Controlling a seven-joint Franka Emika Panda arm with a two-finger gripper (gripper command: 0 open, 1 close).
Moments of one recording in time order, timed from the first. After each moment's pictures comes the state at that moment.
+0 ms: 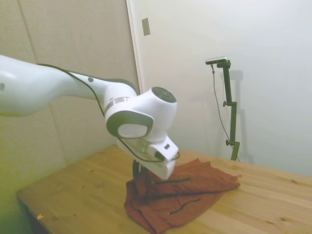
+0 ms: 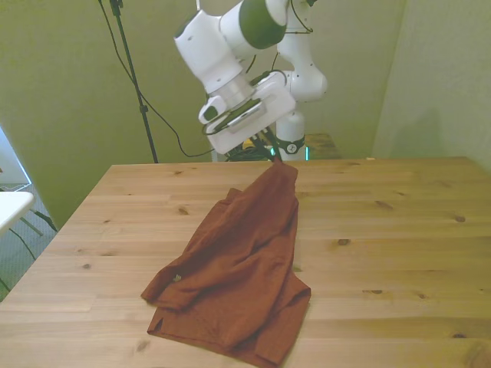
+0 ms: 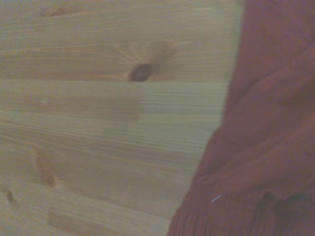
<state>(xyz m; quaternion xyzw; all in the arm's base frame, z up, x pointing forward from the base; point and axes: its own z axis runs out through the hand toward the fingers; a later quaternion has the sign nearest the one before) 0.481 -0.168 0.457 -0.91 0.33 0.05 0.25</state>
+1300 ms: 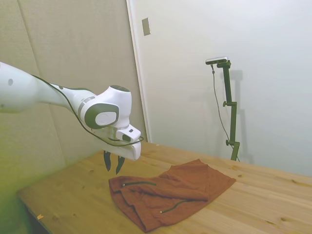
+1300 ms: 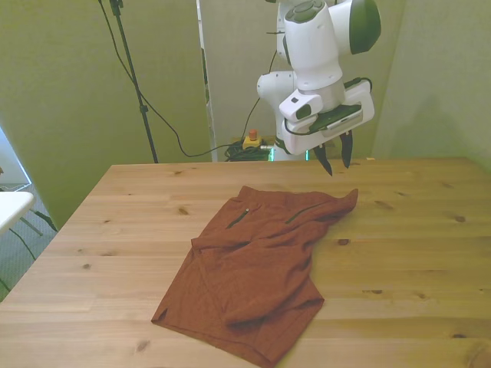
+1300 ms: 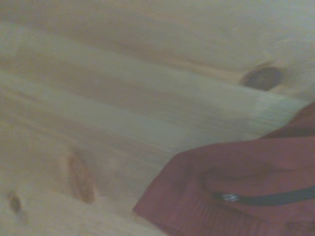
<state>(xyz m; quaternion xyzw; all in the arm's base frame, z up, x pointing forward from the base) 0.514 -0.026 0.458 -0.95 0.29 0.03 0.13</state>
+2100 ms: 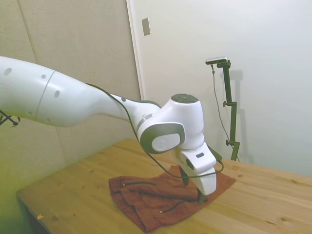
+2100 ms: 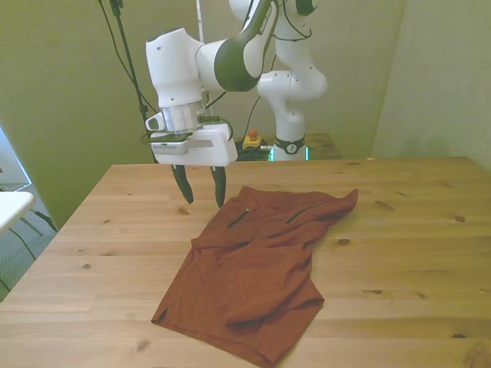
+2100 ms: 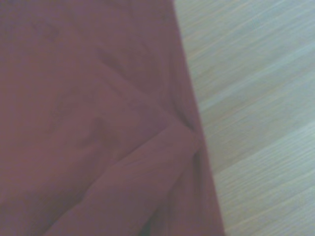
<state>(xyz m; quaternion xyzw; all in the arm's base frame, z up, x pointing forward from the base) 0.533 -0.306 0.412 -0.75 0.65 -0.06 0.10</state>
